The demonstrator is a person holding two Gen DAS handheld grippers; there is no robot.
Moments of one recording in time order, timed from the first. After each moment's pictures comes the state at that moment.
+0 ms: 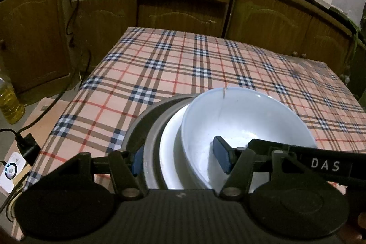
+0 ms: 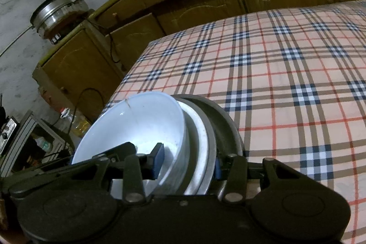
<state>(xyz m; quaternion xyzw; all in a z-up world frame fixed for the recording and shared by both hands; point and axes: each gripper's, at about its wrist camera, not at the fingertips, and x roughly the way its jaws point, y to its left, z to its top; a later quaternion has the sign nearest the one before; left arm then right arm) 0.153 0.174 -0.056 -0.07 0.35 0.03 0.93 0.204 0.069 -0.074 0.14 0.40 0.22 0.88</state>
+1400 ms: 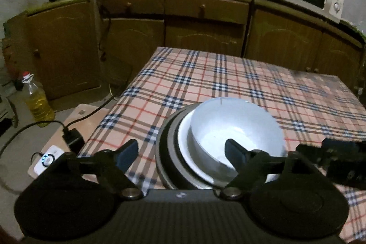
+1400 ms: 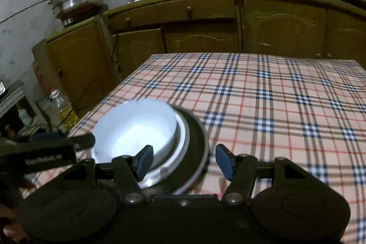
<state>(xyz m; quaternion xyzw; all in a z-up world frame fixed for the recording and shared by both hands) 0.079 0.161 -0.019 -0.06 0.30 0.11 0.95 0.123 0.048 -0.025 0.00 0.33 0.20 0.92</state>
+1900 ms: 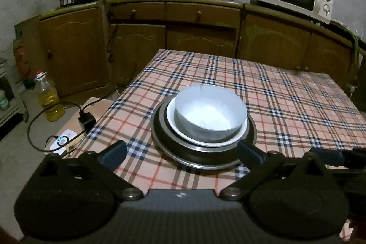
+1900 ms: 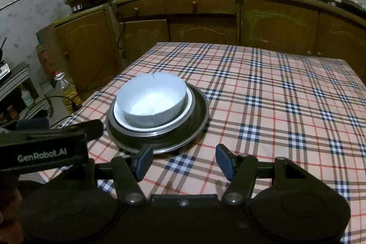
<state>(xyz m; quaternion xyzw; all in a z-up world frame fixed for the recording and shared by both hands) 0.016 0.119 -0.003 -0.05 0.29 0.12 0.95 0.040 0.037 -0.010 -0.03 0.34 0.20 0.92</state>
